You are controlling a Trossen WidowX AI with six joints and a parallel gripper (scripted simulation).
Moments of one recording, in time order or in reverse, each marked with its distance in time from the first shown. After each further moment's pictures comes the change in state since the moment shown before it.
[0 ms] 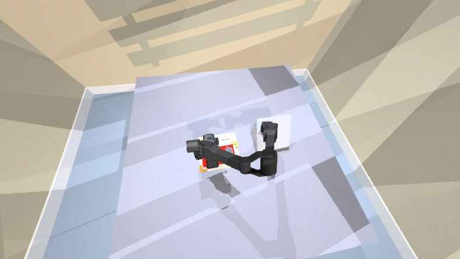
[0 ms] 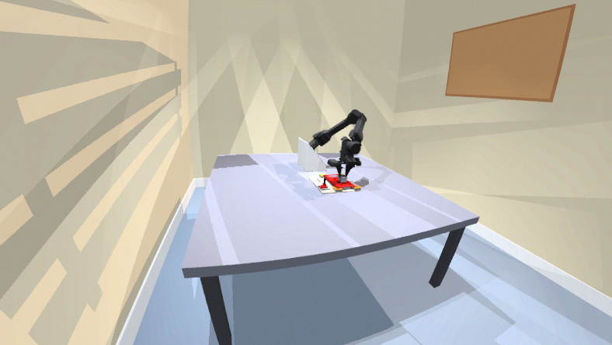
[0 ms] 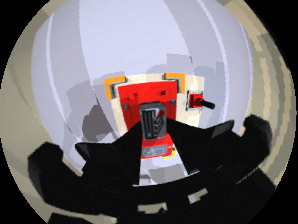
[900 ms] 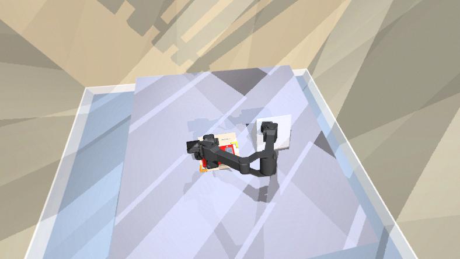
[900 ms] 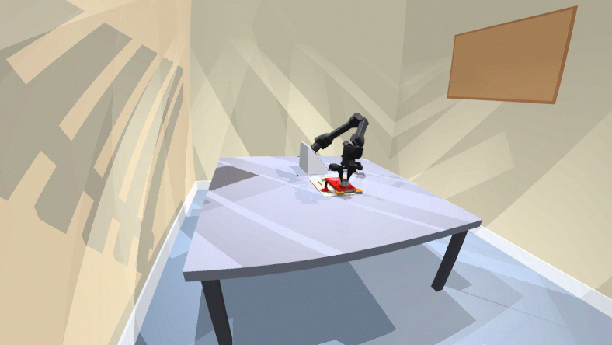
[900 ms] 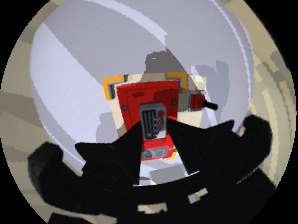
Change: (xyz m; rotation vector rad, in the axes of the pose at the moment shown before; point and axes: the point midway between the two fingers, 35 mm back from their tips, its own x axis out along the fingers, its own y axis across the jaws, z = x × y) arm 0.007 0.000 0.000 0.000 0.000 0.000
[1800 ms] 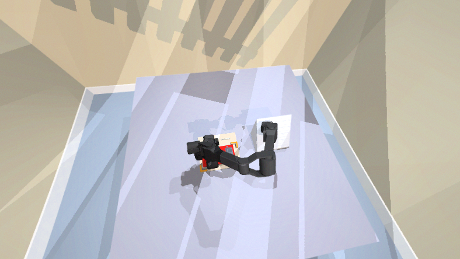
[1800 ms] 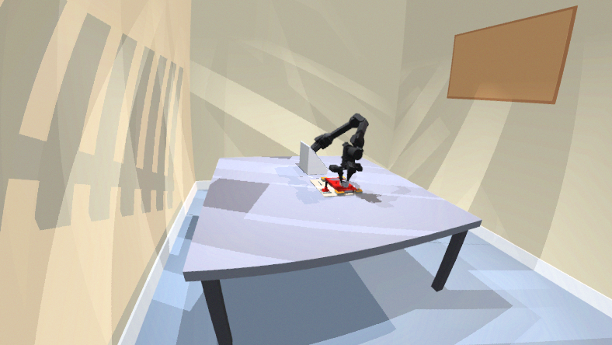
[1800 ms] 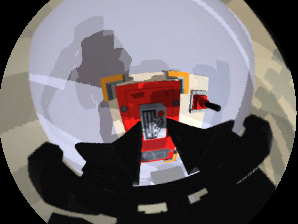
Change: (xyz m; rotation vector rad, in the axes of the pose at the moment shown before) arm 0.007 0.000 0.000 0.000 0.000 0.000
